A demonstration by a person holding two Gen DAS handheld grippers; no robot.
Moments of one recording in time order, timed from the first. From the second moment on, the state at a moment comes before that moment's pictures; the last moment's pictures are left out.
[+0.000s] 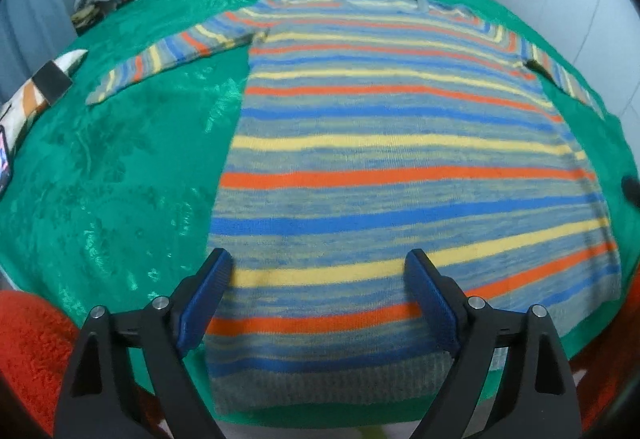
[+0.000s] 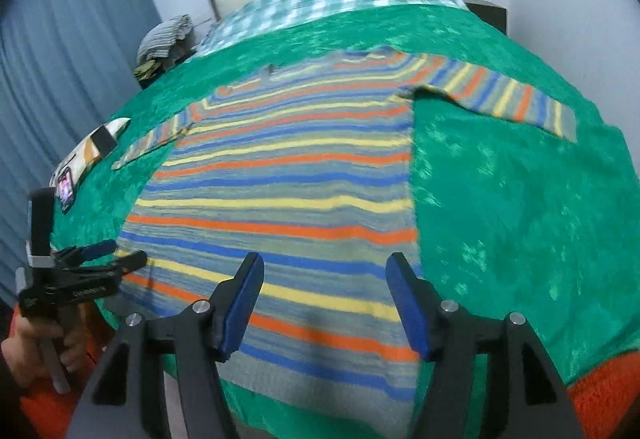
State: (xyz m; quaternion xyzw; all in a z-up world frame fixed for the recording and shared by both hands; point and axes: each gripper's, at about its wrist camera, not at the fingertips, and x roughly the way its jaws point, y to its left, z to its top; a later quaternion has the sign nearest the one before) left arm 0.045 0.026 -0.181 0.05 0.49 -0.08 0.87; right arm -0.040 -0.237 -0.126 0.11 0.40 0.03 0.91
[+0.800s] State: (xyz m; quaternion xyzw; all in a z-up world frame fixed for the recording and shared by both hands) left arm 0.042 0.022 -0.197 0.05 0.51 -0.07 0.86; right arm -0.014 -0.179 -0.191 -0.01 0.50 0.06 0.87
